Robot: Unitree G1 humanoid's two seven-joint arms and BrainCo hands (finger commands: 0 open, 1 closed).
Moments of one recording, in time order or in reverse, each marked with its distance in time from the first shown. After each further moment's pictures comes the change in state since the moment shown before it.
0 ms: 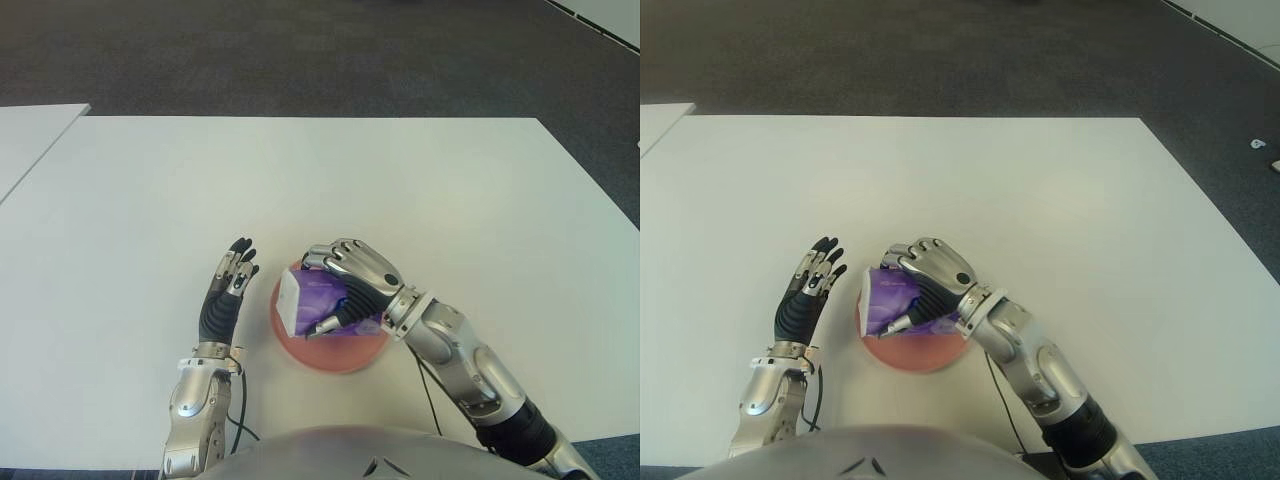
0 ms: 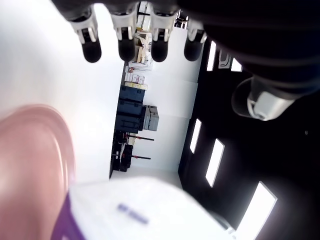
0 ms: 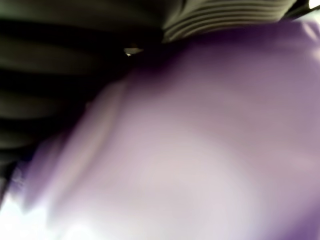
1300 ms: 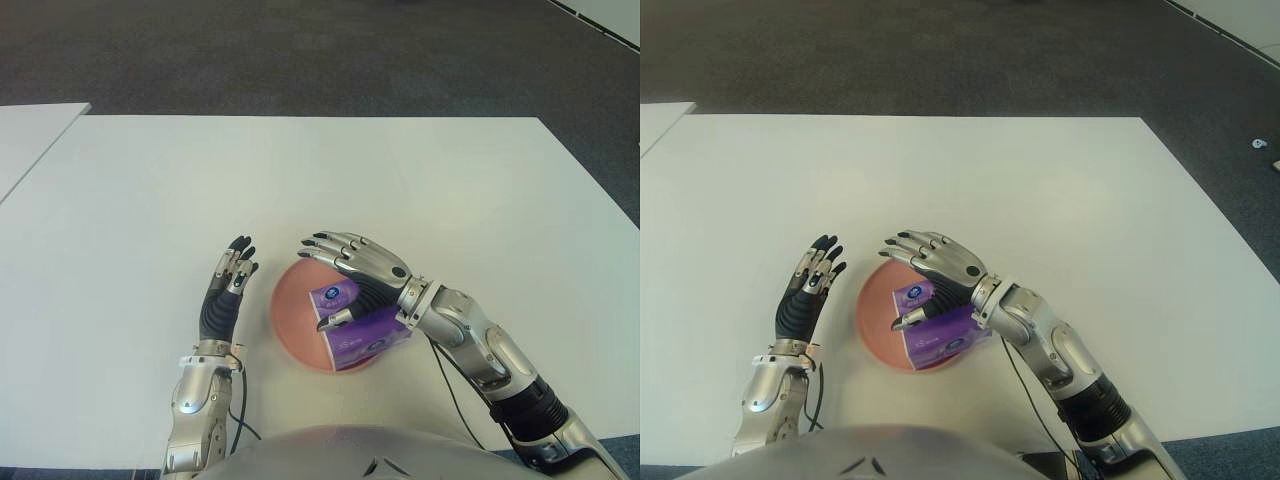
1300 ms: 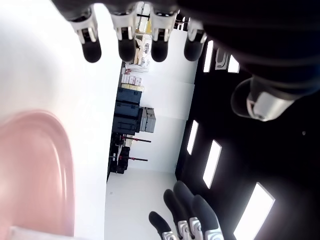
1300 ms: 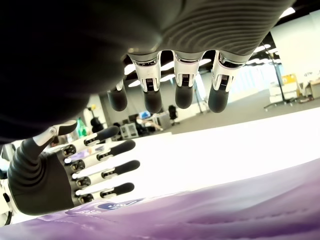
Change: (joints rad) left arm -0.024 0.003 0.004 0.043 -0.001 -0.040 0.002; right arm -0.061 -0.019 -0.025 0.120 0.010 -0.132 -0.010
